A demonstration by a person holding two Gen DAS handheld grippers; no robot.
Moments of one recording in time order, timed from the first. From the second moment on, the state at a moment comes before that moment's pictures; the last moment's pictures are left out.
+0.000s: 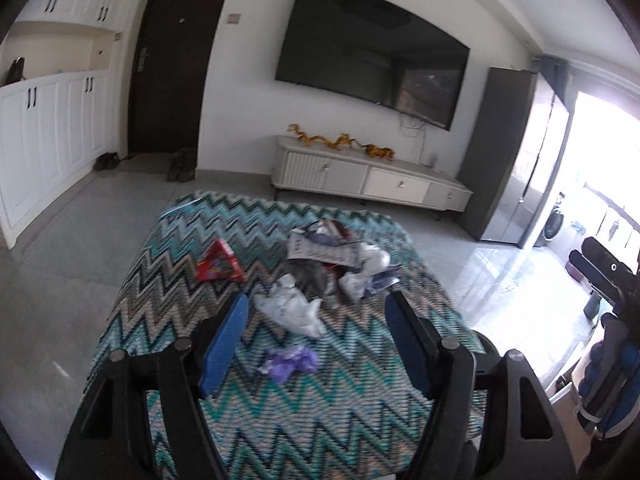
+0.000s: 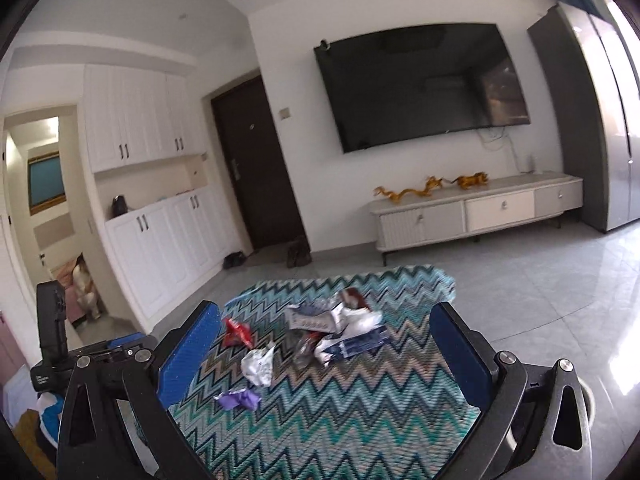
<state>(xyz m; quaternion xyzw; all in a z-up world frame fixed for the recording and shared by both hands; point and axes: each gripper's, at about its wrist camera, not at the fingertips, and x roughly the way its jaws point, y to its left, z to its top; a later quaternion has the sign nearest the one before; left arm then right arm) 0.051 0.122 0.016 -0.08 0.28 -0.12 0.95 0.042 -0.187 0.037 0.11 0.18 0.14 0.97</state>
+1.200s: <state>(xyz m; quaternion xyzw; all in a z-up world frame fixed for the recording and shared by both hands) 0.158 0.132 -0.154 -0.15 0.42 -0.20 0.87 0.246 0.005 -0.144 0.10 0.43 0.33 0.83</state>
